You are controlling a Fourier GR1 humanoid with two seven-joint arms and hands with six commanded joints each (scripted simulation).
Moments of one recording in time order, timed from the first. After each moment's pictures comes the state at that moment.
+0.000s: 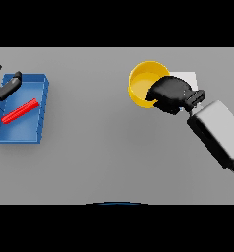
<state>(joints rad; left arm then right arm) -0.56 0.93 -0.63 -1.21 0.47 0.32 0.37 -0.70 -0.51 0.51 -1.34 0.84 0.52 -0.12</state>
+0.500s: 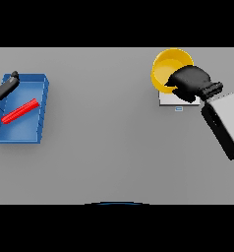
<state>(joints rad) -0.56 0.94 -0.63 -1.22 0.47 0.33 0.42 -0.75 -0.53 0.44 -1.06 0.87 0.35 -0.14</state>
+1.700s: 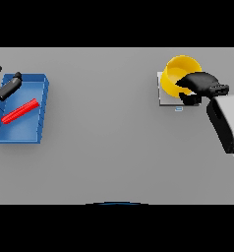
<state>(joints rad) -0.56 0.93 -0.64 -1.21 0.47 0.32 0.42 -0.81 -0.48 0.36 -0.72 0.83 0.33 -0.18</state>
